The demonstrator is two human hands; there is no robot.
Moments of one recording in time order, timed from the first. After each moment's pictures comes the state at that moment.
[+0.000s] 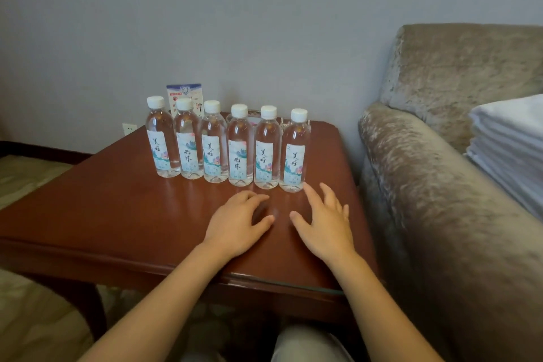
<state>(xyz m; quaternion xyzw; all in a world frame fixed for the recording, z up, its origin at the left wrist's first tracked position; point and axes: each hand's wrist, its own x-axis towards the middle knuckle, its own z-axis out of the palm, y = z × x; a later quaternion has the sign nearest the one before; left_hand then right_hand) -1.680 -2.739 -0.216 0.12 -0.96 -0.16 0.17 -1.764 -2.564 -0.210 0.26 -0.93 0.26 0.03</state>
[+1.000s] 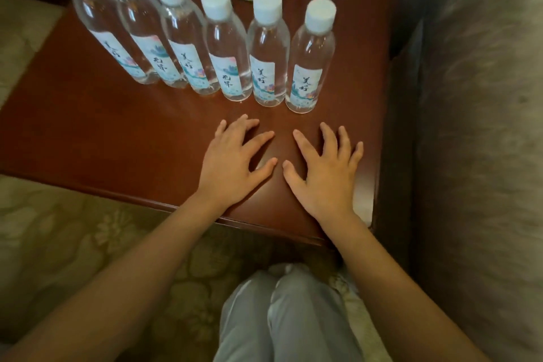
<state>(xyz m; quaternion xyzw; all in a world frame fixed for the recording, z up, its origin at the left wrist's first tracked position) -1.681 -2.735 -0.208 0.13 -0.98 -0.15 0.07 -1.765 -2.566 -0.201 0.29 -0.95 0.11 -0.08</state>
